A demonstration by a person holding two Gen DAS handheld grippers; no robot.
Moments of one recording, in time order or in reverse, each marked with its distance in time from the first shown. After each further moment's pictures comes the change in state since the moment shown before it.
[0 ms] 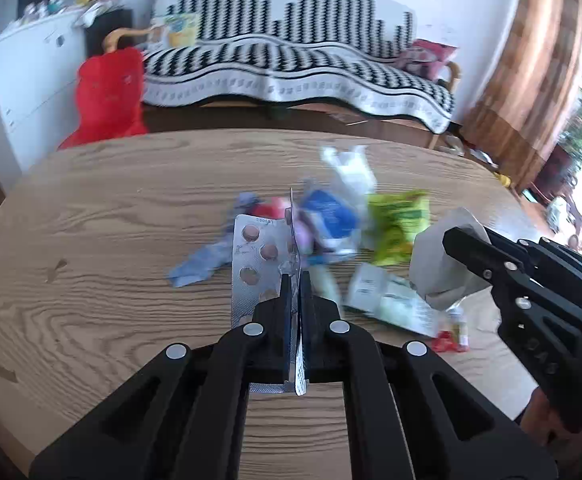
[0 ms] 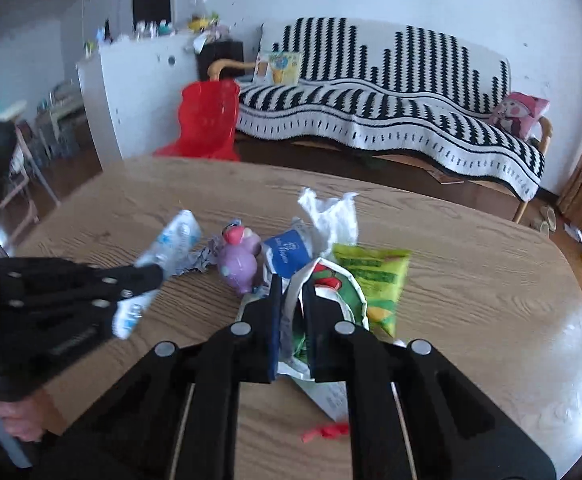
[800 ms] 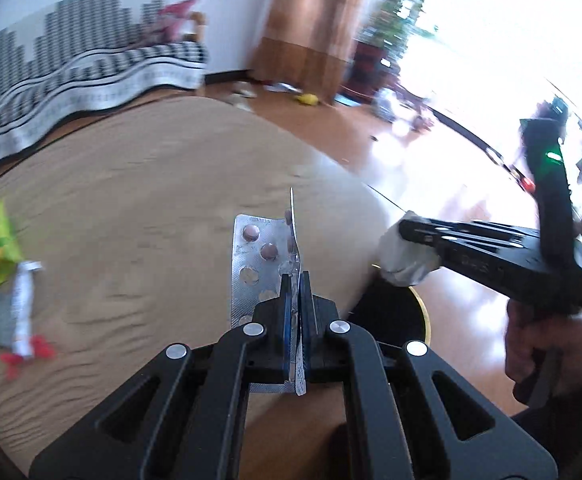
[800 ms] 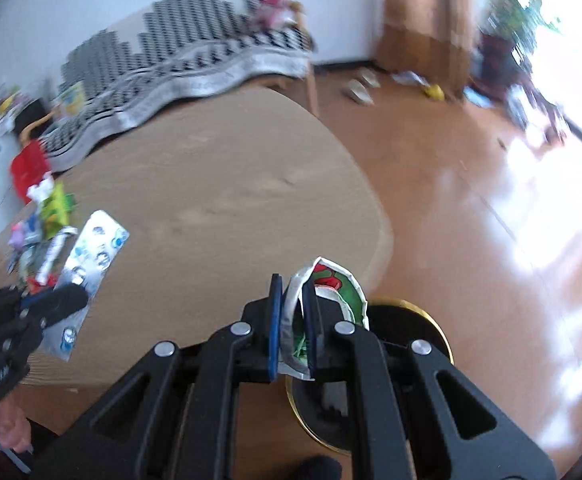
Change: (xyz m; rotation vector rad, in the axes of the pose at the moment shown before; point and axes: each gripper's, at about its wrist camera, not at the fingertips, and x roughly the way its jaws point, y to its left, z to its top) left arm 0.007 -0.336 -0.113 0.490 0.090 -0.529; right arm -0.204 -0.300 -0.247 0.614 0.169 -0.433
